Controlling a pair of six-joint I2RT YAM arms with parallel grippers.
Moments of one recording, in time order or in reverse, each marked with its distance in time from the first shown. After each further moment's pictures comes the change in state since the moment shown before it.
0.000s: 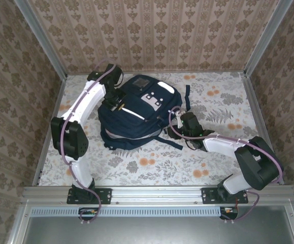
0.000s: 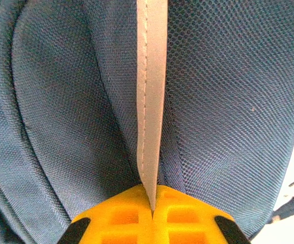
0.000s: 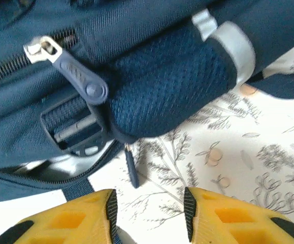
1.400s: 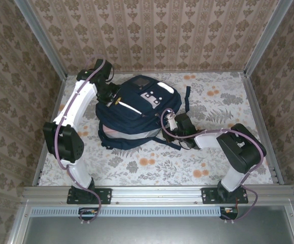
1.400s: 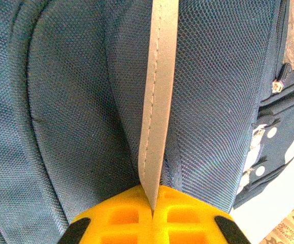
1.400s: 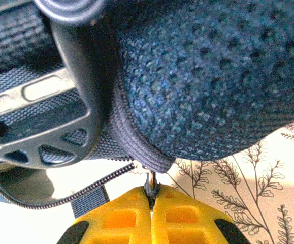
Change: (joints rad) left arm 0.072 -0.060 0.001 0.048 0.088 0.000; right arm 0.016 0.214 0.042 0.174 -0.167 -0.061
